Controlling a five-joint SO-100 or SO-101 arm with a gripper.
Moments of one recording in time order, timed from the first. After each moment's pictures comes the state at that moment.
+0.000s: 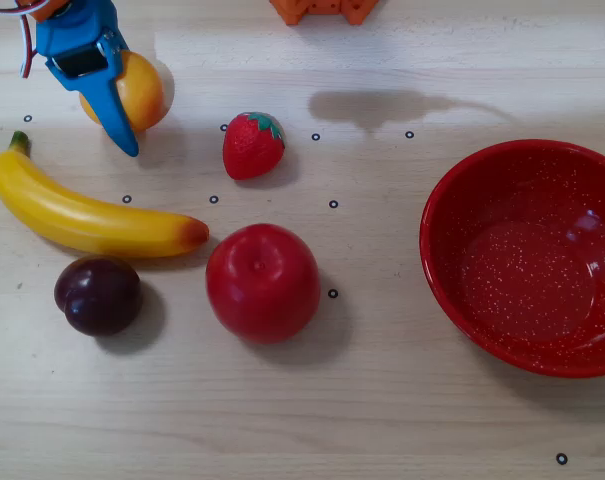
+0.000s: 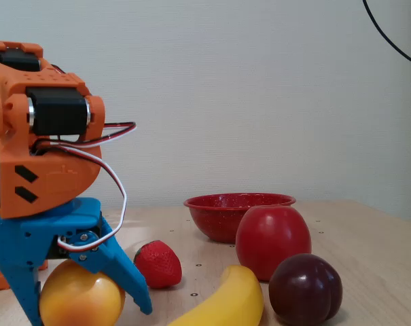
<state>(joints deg) -59.2 62.7 83.7 85.0 75.2</state>
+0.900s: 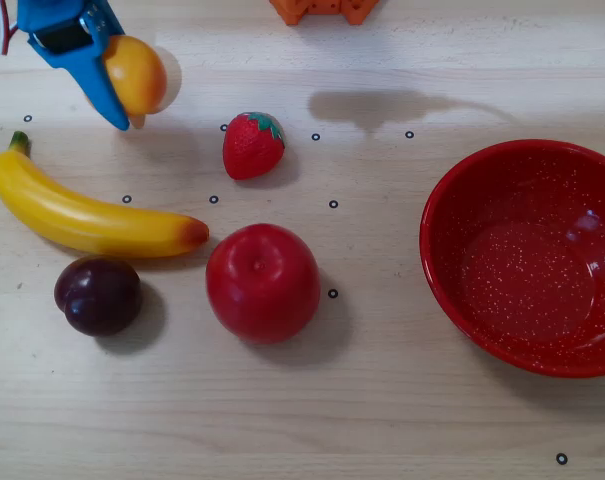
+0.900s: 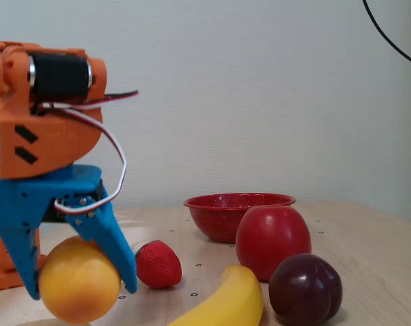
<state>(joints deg) -58.9 64.1 73.0 97.9 71.2</state>
